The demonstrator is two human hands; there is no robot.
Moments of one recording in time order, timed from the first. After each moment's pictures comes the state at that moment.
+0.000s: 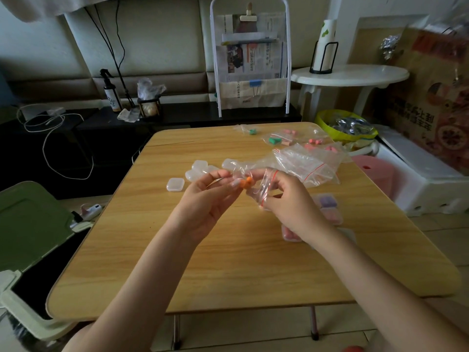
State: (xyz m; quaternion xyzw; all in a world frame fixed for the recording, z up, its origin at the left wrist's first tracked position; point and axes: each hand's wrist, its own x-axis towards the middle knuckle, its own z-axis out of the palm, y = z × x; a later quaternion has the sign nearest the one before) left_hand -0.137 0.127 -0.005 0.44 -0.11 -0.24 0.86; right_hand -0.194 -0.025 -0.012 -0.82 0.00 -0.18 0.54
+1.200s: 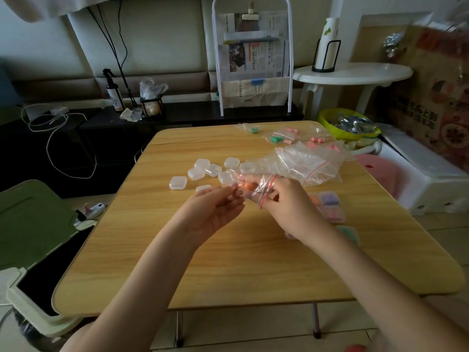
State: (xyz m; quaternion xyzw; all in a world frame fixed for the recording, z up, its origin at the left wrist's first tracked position) left_hand -0.139 0.130 -0.010 0.53 -0.02 -0.29 0.80; right_hand -0.183 -0.031 -0.028 -0.90 -0.03 -0.18 0.39
